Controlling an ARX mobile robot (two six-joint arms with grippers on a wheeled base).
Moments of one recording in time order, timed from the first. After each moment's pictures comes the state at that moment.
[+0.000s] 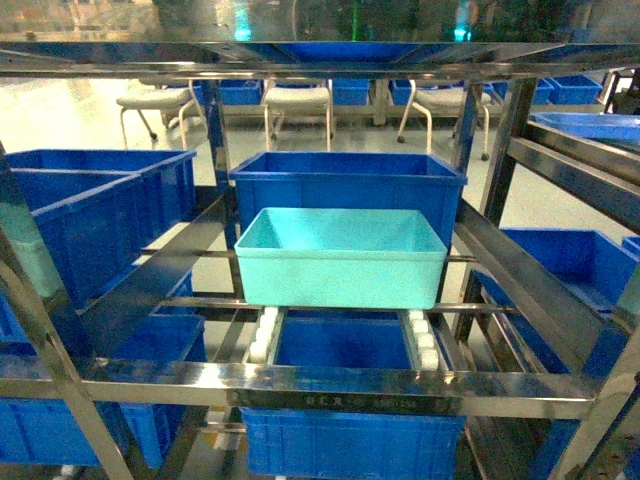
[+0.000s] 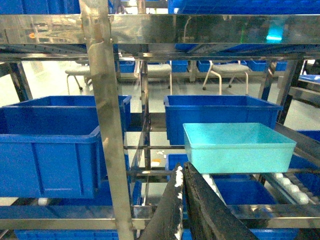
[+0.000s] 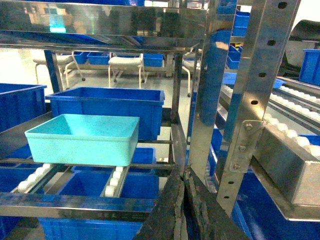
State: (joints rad) left arm 0.00 0.01 0.02 0.00 0.00 0.00; right arm 0.00 0.00 0.01 0.00 0.00 0.00
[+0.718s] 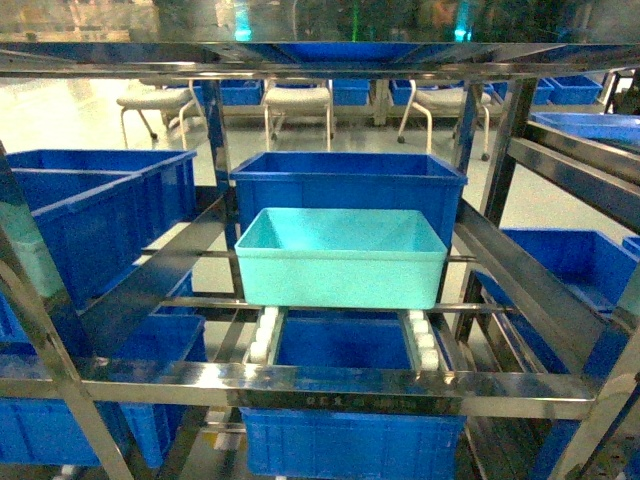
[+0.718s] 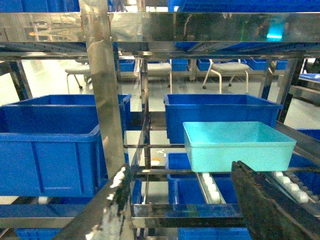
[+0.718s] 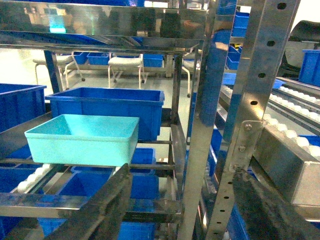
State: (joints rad) left arm 0.00 0.01 0.02 0.00 0.00 0.00; right arm 0.00 0.00 0.01 0.00 0.00 0.00
